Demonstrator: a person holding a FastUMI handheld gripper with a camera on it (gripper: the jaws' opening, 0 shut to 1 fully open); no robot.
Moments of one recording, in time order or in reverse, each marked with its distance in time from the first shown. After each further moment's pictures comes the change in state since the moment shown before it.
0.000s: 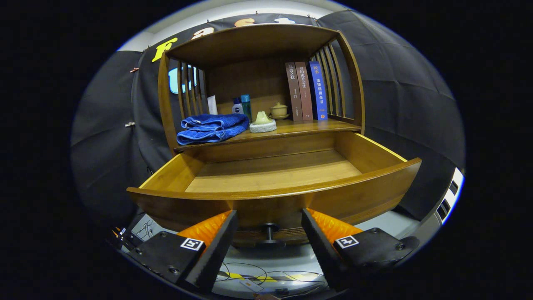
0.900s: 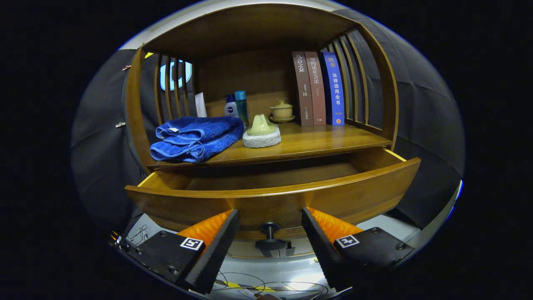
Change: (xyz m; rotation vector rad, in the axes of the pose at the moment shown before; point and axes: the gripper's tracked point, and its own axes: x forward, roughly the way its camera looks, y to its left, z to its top) arm 0.123 0.004 0.045 -0.014 0.029 -0.006
